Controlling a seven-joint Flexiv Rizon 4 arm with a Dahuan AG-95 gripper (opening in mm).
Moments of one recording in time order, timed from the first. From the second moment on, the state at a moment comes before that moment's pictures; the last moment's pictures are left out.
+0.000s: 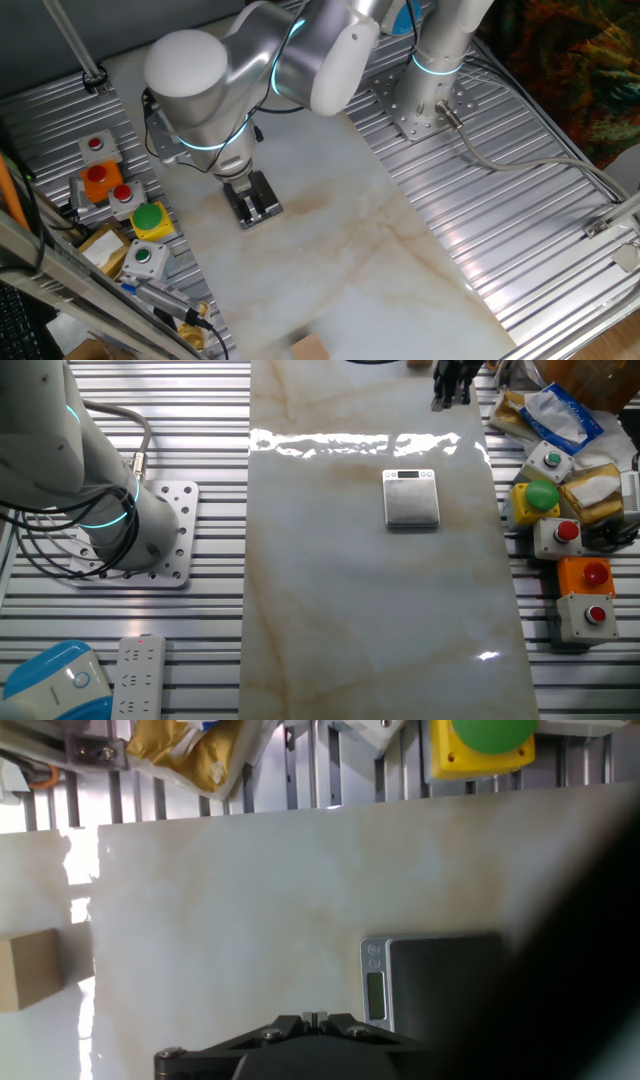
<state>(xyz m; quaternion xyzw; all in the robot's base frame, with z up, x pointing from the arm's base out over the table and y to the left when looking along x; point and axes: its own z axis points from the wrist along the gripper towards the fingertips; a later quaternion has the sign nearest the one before) 0.566 0.176 0.161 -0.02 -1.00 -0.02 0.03</state>
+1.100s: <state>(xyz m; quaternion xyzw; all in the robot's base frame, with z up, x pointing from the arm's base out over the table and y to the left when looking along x) 0.565 0.175 0.160 0.09 -0.99 -0.03 0.03</state>
